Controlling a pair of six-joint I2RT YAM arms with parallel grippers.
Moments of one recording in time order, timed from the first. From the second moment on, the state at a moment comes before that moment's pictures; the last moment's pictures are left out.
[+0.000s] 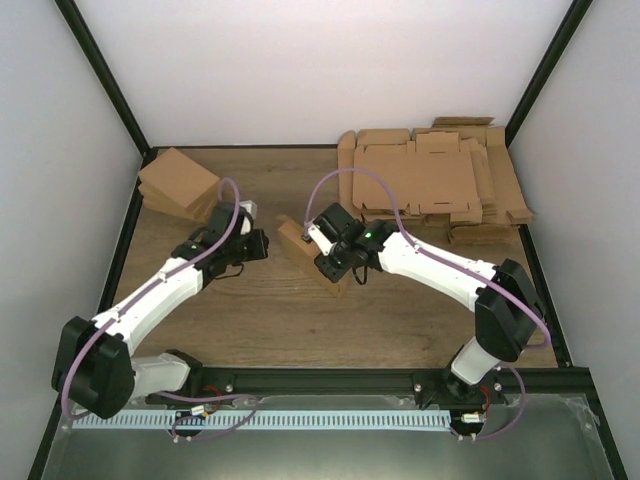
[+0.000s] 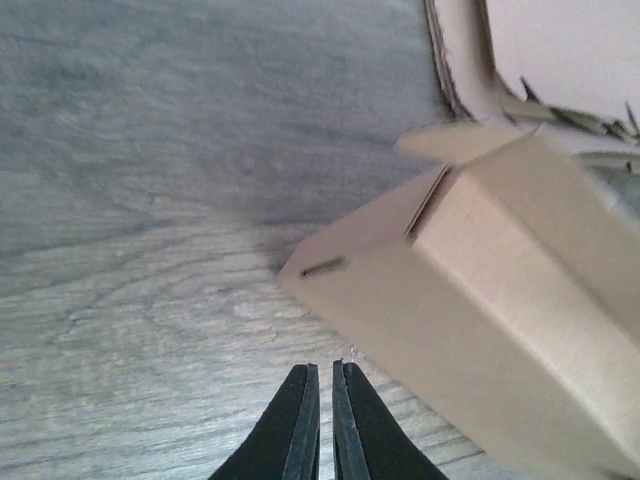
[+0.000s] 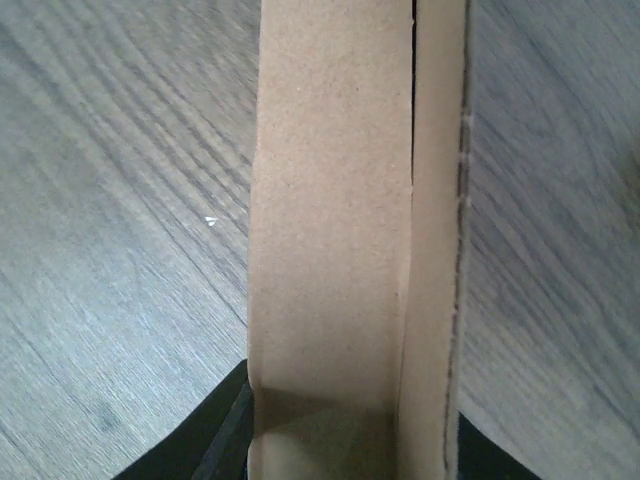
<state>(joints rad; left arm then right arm) -0.46 1.25 0.82 -0.36 0.09 -0.53 0.86 1.60 1.25 -0.72 0.03 0.03</state>
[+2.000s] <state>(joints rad) -0.35 0.74 0.74 -0.47 0.18 0.02 0.85 1.67 1.37 -0.76 -0.20 -0.60</state>
